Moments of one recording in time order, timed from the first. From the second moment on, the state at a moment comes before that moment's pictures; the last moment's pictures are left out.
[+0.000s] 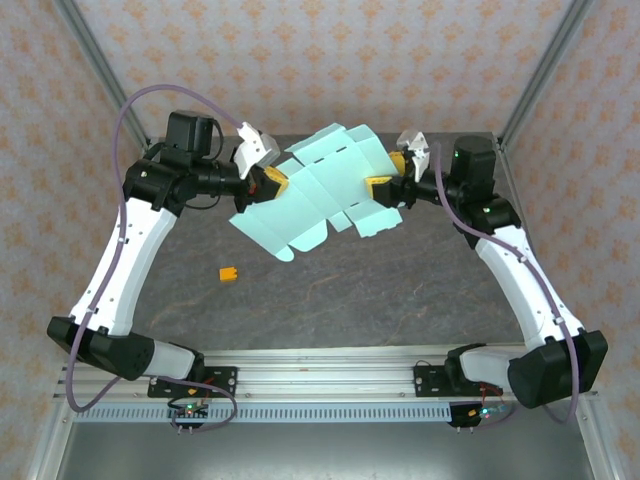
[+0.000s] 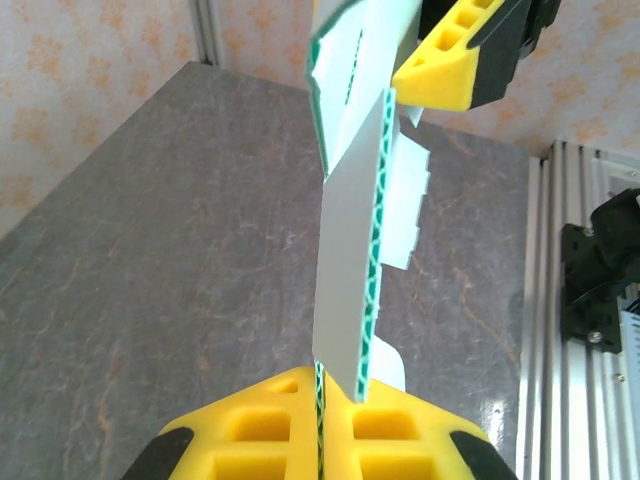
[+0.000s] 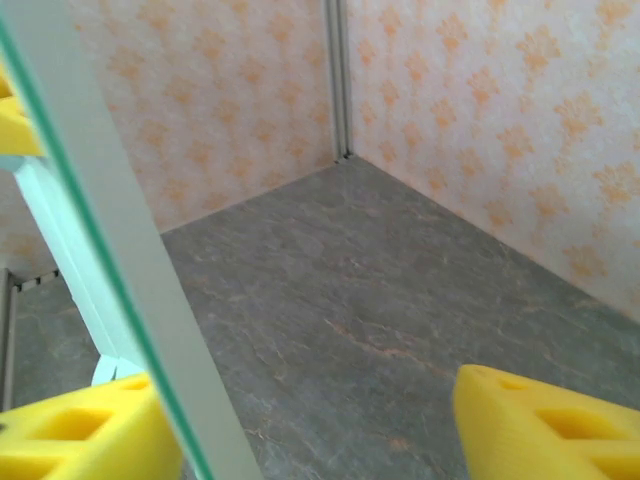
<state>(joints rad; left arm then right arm) -0.25 1.40 1.71 -1.00 0.80 0.46 0.23 1.23 1.23 -0.30 -0.84 -0.18</state>
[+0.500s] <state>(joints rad) -0.23 1.42 1.66 -0.99 0.81 0.44 0.17 1.22 1.23 -0.31 -0.96 -0.19</state>
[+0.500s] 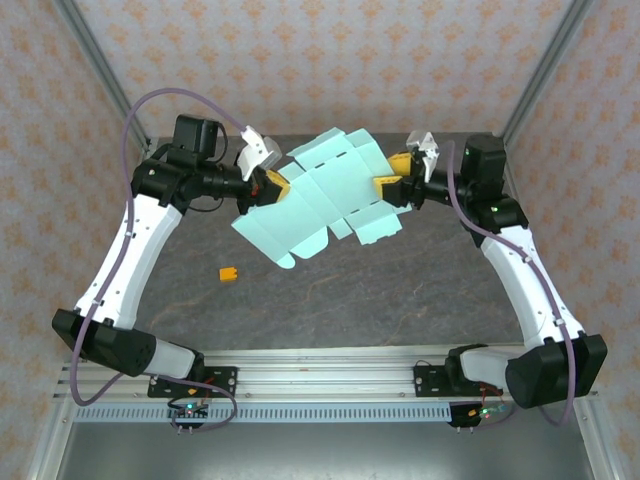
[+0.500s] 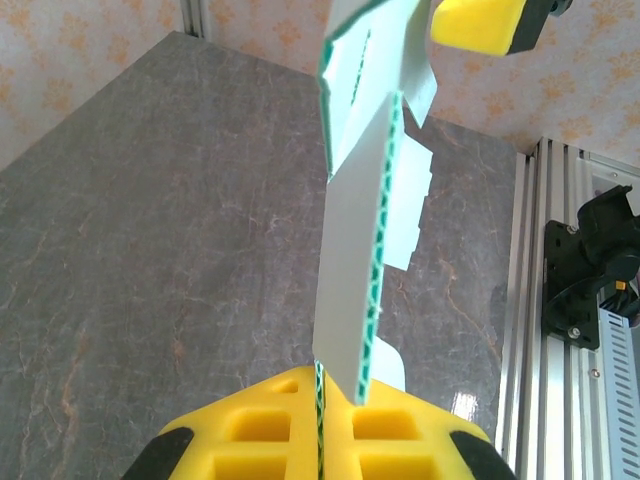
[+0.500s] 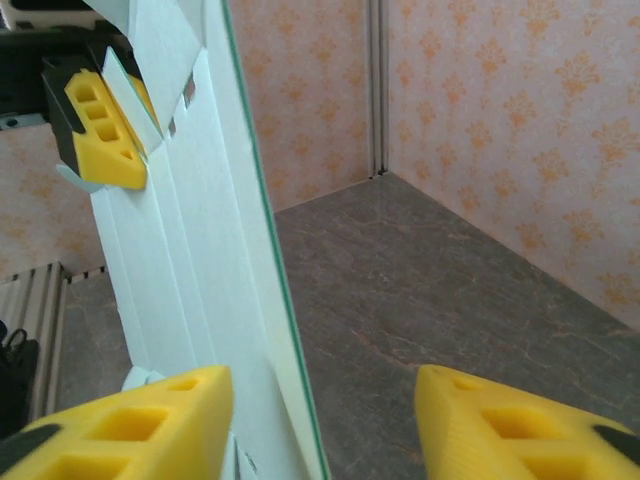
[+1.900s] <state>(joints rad) -0.28 1.35 1.61 -0.97 0.62 0.49 0.37 1.33 1.42 -0.84 -0.85 -0.36</state>
